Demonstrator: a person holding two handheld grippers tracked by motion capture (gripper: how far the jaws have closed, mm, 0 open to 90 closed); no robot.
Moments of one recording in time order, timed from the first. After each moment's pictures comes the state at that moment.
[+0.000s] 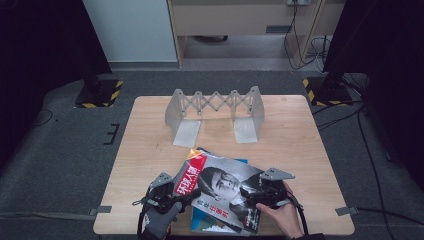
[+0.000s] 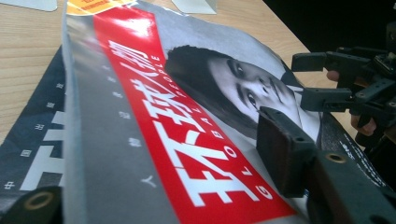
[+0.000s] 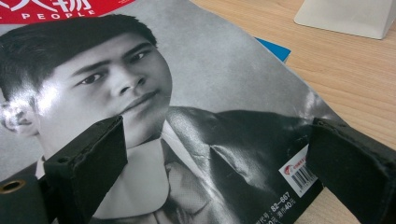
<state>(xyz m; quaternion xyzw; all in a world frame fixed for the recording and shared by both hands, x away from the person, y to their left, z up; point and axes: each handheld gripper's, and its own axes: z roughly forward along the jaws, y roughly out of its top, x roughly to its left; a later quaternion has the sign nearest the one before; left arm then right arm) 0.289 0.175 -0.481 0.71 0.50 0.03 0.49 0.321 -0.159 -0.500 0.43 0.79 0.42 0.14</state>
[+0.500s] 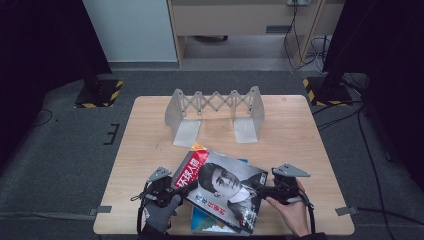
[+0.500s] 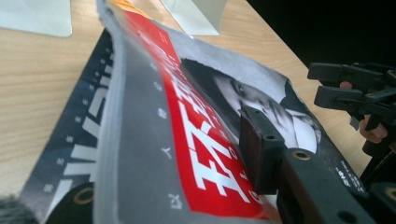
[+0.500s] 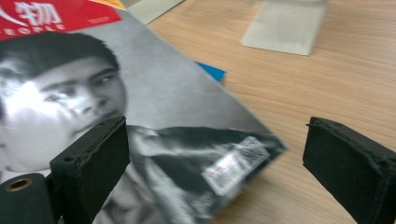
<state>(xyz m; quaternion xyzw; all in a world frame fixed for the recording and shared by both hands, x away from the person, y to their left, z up) 0.300 0.179 -0.469 0.70 0.50 0.04 0.51 0.325 -0.189 -0.487 0.47 0.75 0.44 0.18</state>
